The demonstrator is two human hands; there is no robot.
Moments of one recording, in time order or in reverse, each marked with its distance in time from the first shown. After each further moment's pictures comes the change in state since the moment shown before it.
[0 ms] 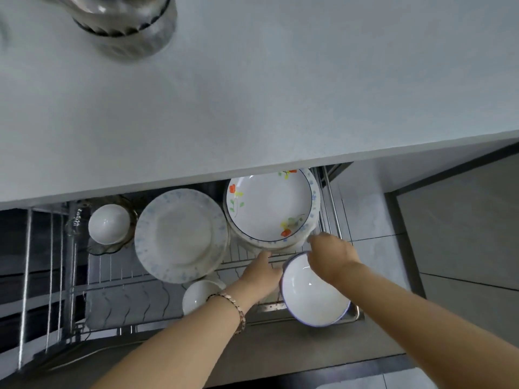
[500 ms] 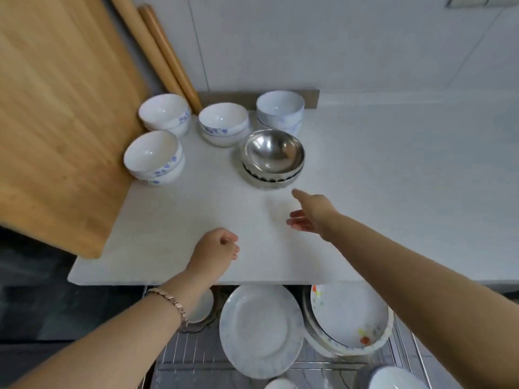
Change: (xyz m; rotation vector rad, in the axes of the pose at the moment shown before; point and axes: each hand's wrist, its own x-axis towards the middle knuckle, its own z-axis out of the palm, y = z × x) left_hand -0.117 -0.011 -0.321 -0.359 0.616 0.319; right_hand 0.001 -0.242 -0.248 1.288 0.090 -0.021
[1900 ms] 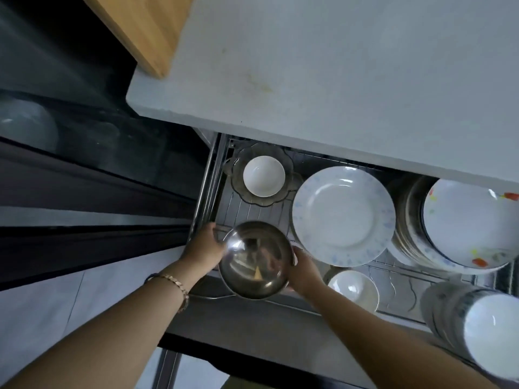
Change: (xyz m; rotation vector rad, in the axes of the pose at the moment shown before) left_hand -0.045 -0.319 -0.059 0.220 -0.134 -0.493; right_hand -0.025 0.336 0.213 -0.498 -0.305 0.281
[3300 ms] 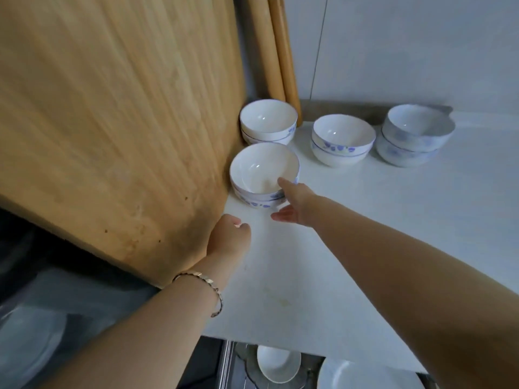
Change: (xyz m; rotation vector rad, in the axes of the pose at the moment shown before) left_hand 0.065 0.272 -0.195 -0.492 0.337 0.329; right_hand 0.002 -0.422 -0.160 0.548 0.108 -0.315
